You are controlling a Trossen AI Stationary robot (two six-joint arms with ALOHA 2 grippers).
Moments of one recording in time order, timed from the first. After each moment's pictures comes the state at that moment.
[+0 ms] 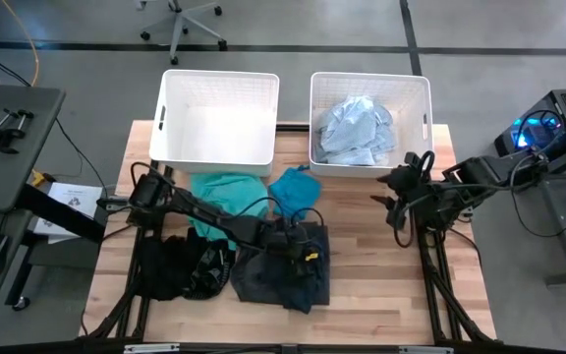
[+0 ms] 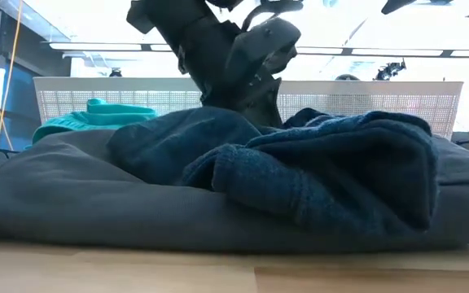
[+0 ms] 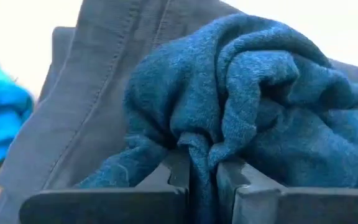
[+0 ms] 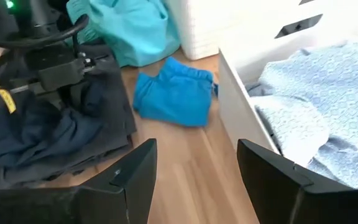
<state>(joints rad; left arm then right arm) -0.26 2.02 1.35 -0.26 -0.21 -0.49 0.41 0.99 1.26 -1.20 0.62 0.50</state>
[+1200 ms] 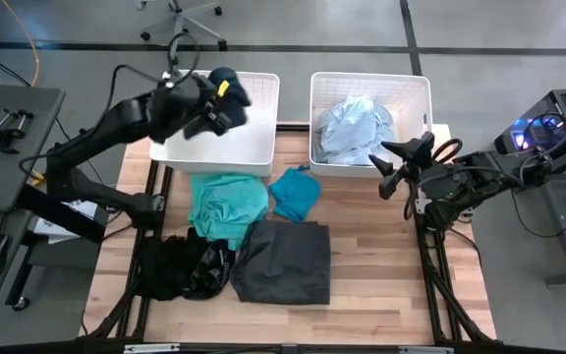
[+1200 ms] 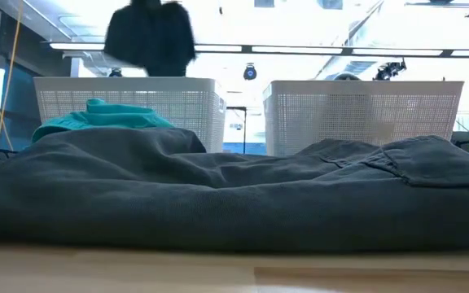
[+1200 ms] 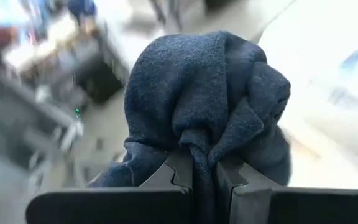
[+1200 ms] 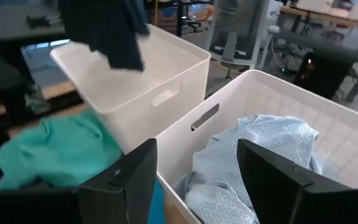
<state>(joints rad) 0.39 1.26 1.57 -0.84 -0.67 0.10 0.33 0.95 1.26 -0.90 1.00 0.48</state>
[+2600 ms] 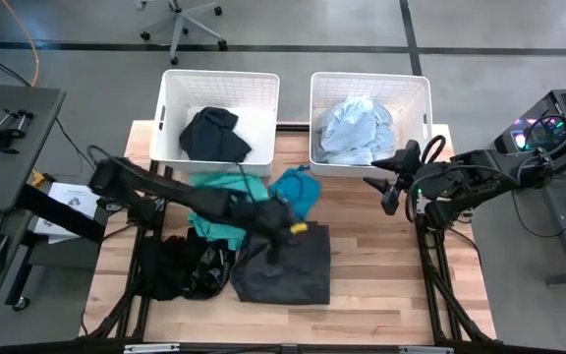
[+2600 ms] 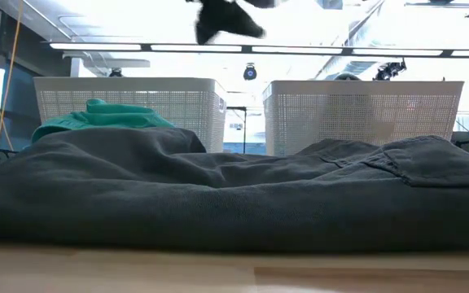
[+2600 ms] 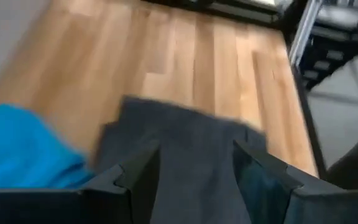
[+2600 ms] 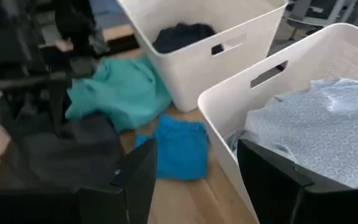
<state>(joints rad) -0.20 1.69 1.35 -0.34 -0.09 -0.34 0.29 0.95 1.26 -0.97 0.65 0.44</state>
